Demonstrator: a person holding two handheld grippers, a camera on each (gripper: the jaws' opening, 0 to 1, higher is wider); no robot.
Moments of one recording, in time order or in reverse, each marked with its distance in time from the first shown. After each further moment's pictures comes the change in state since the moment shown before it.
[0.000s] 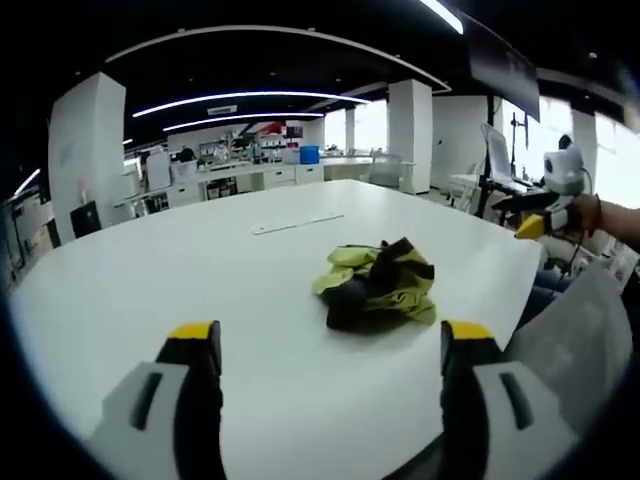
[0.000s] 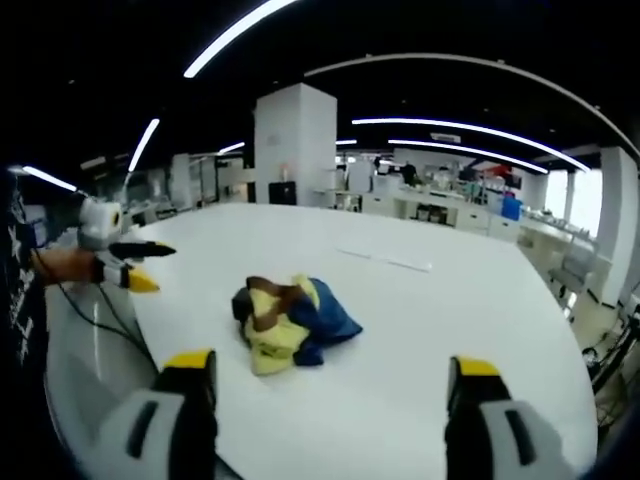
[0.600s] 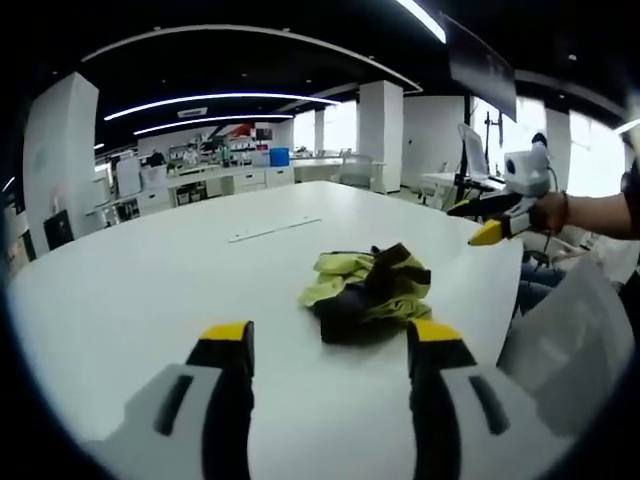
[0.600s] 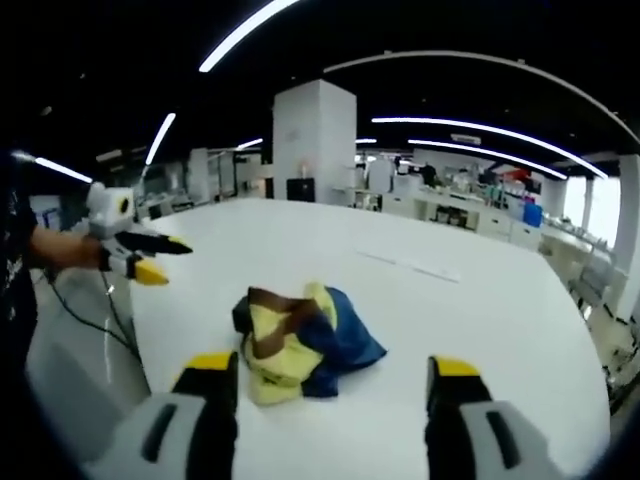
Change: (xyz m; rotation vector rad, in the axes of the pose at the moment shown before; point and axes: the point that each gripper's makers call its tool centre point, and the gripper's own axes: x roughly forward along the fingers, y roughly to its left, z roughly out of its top) left arm 0.027 0.001 0.008 0.014 0.007 -0.133; right arm 0.068 0.021 0.012 -0.081 0.013 0.094
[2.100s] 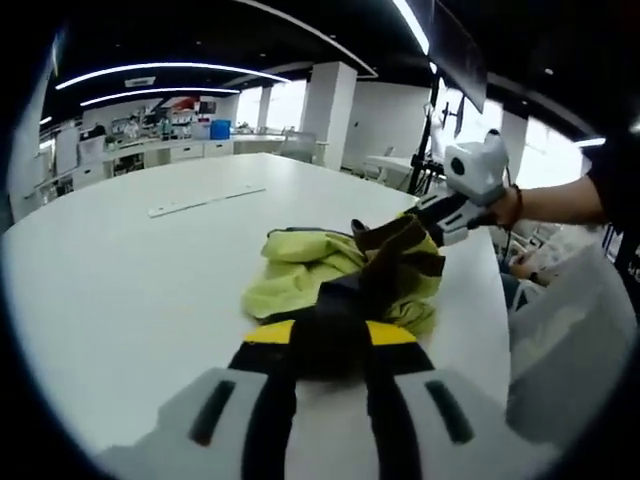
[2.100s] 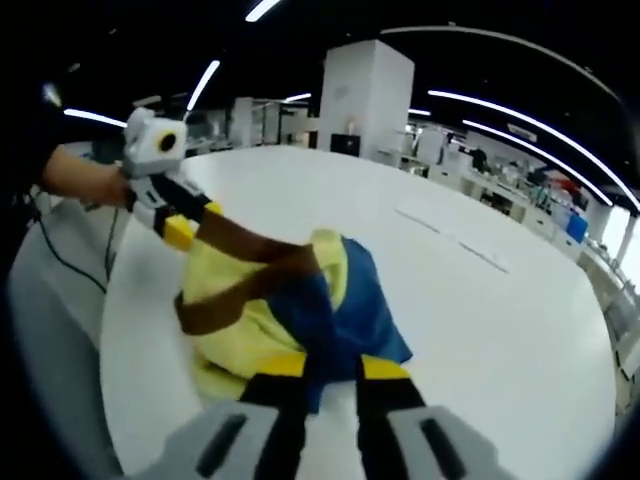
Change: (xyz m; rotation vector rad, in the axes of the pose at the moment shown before) left arm 0.104 -0.024 -0.038 -0.024 0.104 -0.309; right arm 0.089 -0.008 -0.043 -0.142 0.174 0.143
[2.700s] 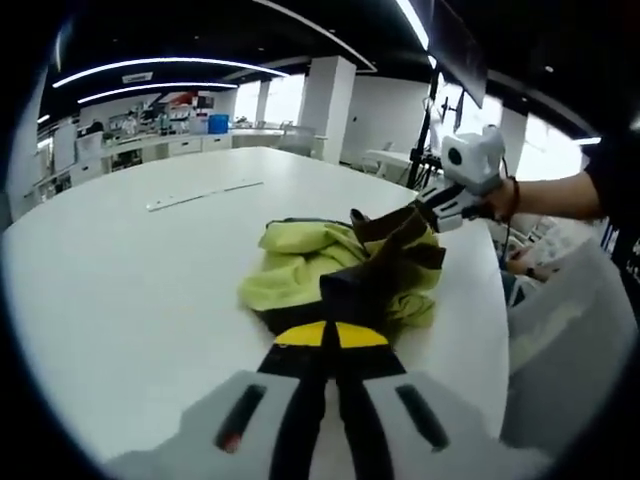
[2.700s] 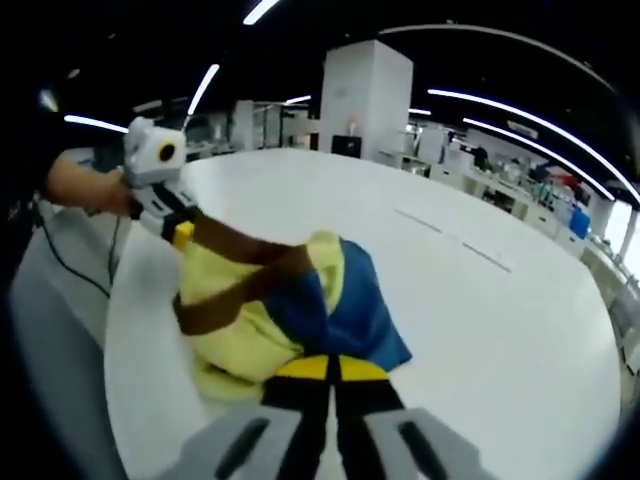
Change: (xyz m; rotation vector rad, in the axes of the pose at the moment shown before) left arm -0.005 0.005 -0.005 -0.007 0.004 0.011; right arm -0.007 0.003 0.006 0.023 -0.025 0.021
